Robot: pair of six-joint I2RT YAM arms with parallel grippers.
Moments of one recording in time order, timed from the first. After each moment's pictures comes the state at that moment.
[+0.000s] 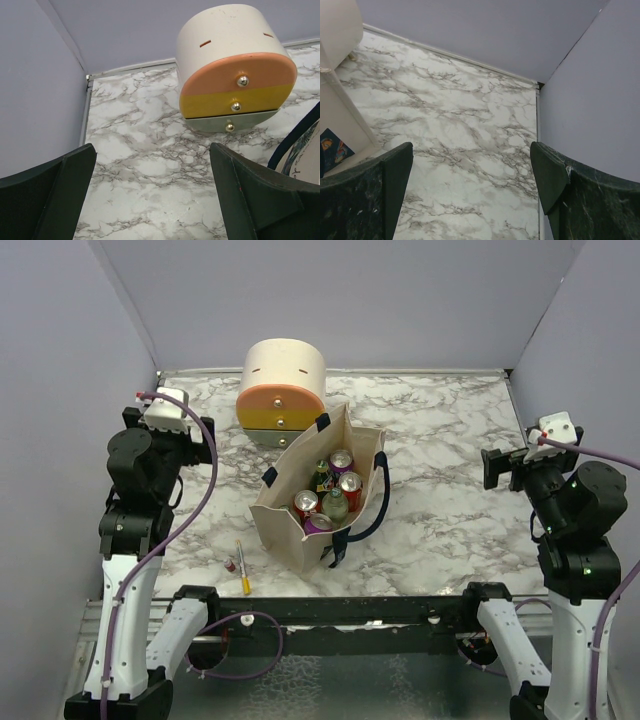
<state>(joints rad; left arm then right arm) -0.06 0.78 1.12 -0.48 0.00 0.10 -0.04 0.62 1.15 -0.63 -0.14 -0.31</state>
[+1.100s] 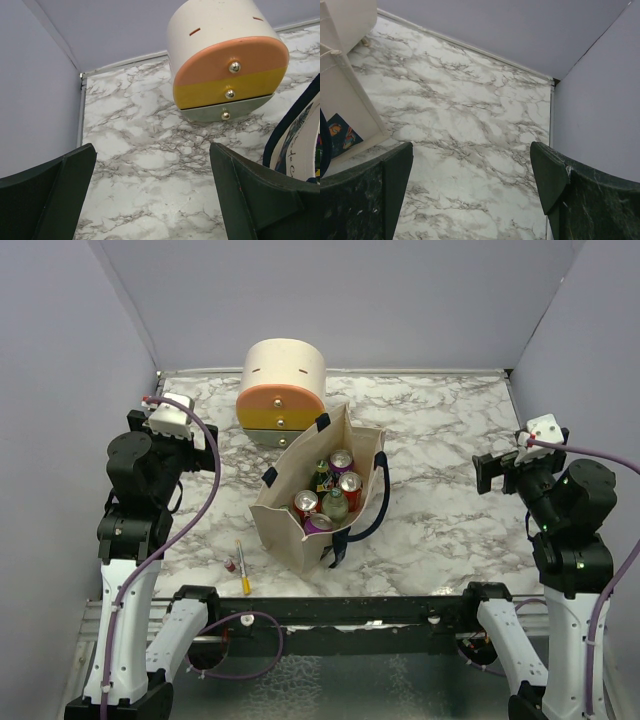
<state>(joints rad) -0.06 0.76 1.12 -0.53 0.06 0.15 -0.05 0.62 1.10 -0.63 -0.22 -0.33</state>
